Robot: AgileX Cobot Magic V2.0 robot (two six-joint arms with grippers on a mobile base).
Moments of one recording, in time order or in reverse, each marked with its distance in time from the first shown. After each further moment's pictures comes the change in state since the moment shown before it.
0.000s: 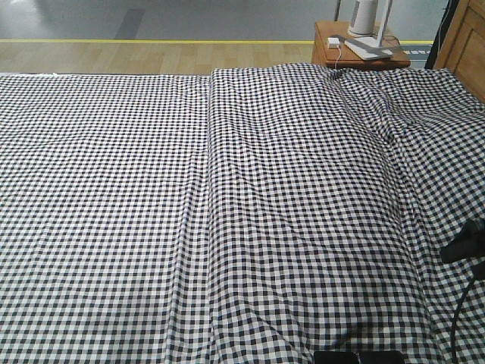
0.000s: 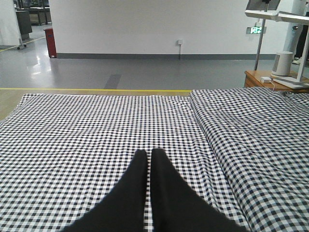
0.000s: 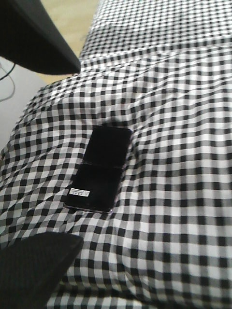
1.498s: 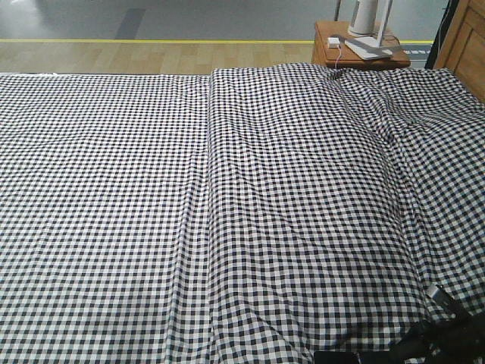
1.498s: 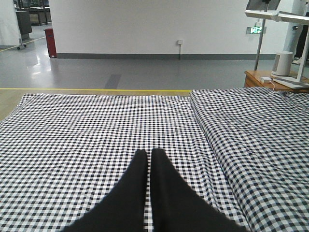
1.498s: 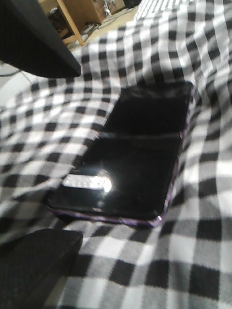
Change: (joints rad) left arm 0.000 0.000 0.000 0.000 0.000 0.000; right arm 0.000 0.482 0.192 0.177 -0.280 -0.330
